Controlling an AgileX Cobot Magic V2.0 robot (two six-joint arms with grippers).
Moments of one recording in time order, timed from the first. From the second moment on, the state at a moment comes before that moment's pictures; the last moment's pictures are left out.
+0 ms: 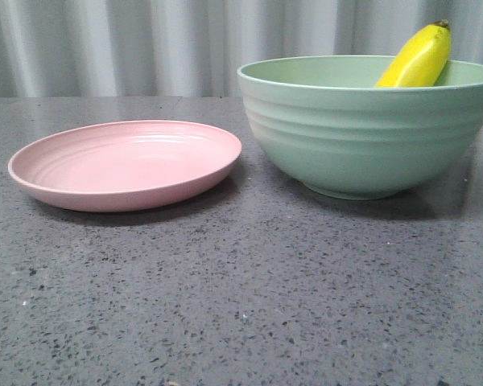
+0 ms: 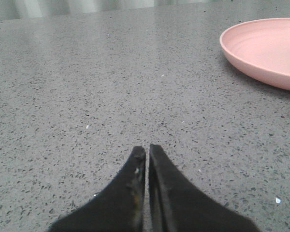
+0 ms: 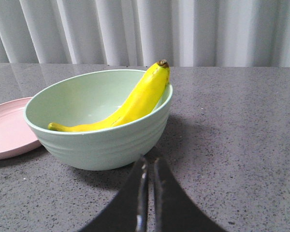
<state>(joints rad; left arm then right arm) -0.09 0.00 0.00 -0.04 0.32 0.07 0.21 -0.01 -0.29 0.03 0.46 0.04</state>
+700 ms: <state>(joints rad) -0.09 0.00 0.00 -0.04 0.32 0.07 -0.02 -0.01 0.01 0.03 -0.02 0.04</state>
